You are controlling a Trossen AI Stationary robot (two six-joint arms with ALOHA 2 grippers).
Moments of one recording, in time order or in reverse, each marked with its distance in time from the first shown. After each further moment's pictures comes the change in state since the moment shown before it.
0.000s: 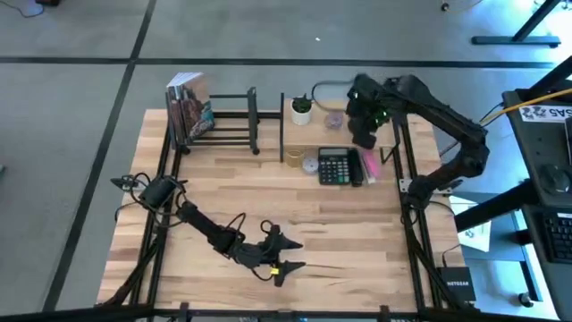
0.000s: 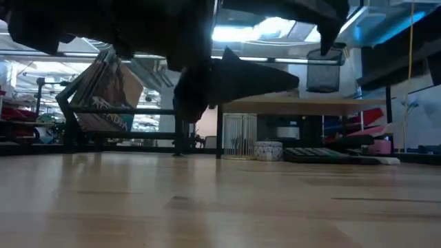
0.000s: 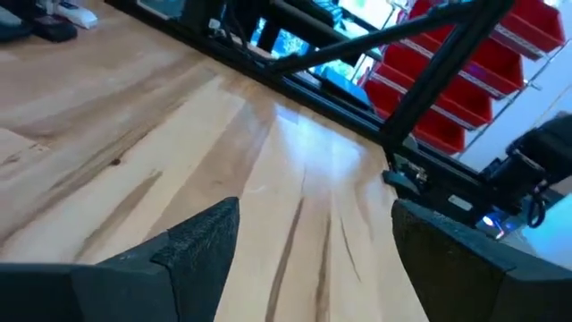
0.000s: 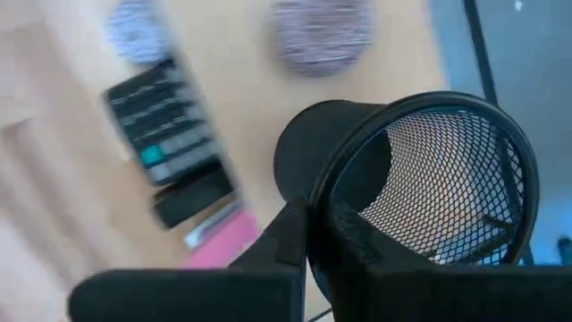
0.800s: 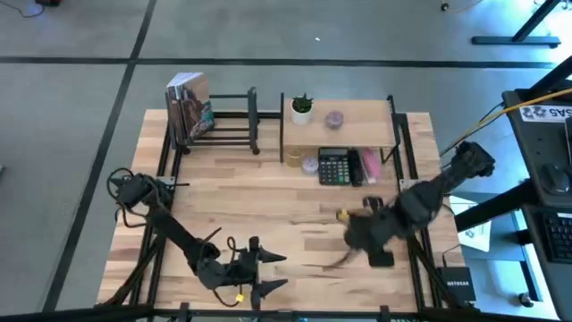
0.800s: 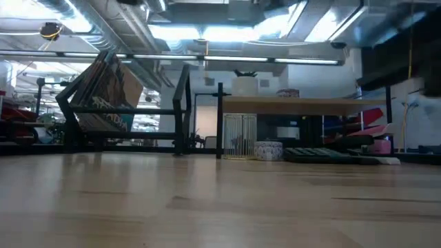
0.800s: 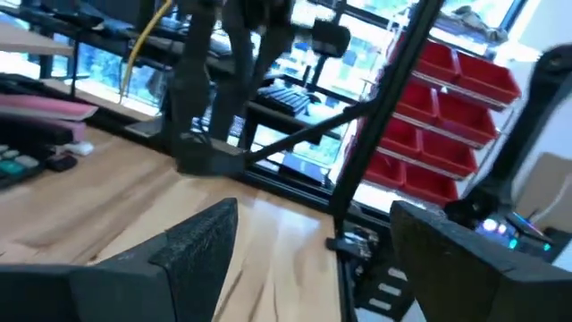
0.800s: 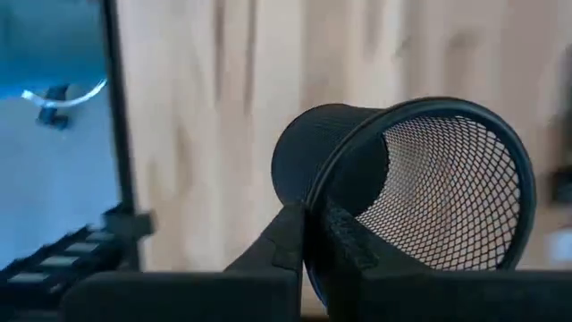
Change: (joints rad) left arm -0.222 -0.153 0.002 0.091 -0.291 0.275; right arm 1.136 -0.003 -0.356 0.308 -0.209 0.889
